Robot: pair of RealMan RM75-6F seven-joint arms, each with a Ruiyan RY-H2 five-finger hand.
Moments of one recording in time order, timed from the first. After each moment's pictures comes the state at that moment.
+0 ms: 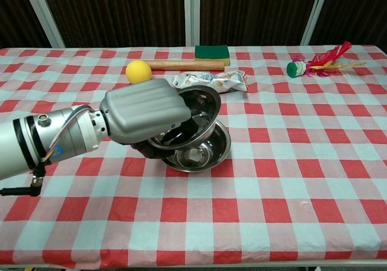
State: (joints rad) left arm -0.79 -1.75 -0.05 -1.28 1.71 0.96 0.39; right arm 0.48 -0.78 0.28 -1.98 -1.26 1.27 -0.25
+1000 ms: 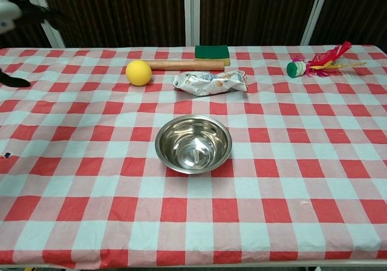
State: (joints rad) left arm -0.52 -1.32 -0.06 -1.51 1.48 1.27 0.40; right arm 0.42 -0.81 0.16 -1.99 -1.45 1.26 -0.29
